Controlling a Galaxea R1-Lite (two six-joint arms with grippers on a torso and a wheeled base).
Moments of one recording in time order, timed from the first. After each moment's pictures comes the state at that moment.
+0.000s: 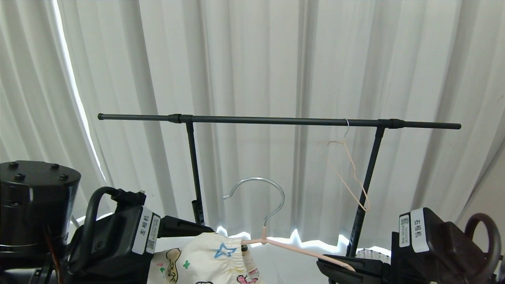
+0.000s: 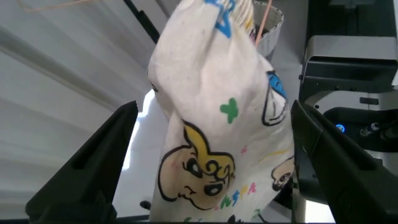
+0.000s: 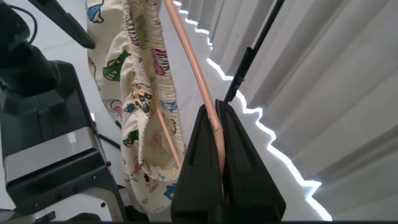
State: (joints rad) left arm -0.54 1.24 -0.59 -0.04 -0.65 0.62; right arm 1.13 1.36 -0.43 -0.69 0.00 -0.01
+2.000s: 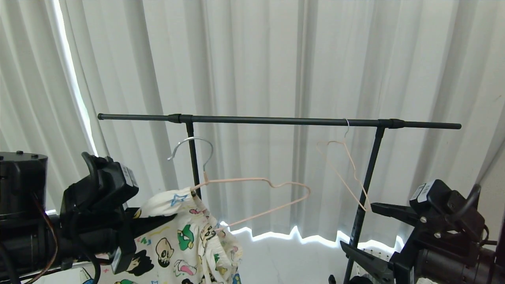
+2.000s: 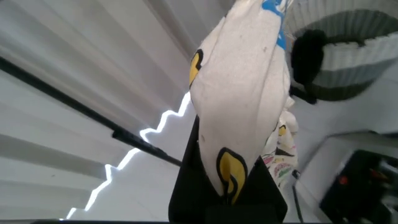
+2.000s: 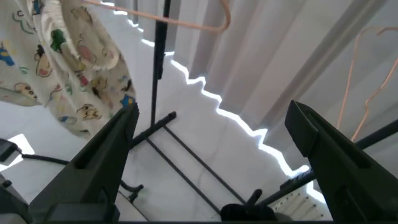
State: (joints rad) left arm -0.22 1.26 -0.54 -0.20 -0.48 0.60; right arm 0.86 1.32 -0.36 -0.67 -0.10 -0.03
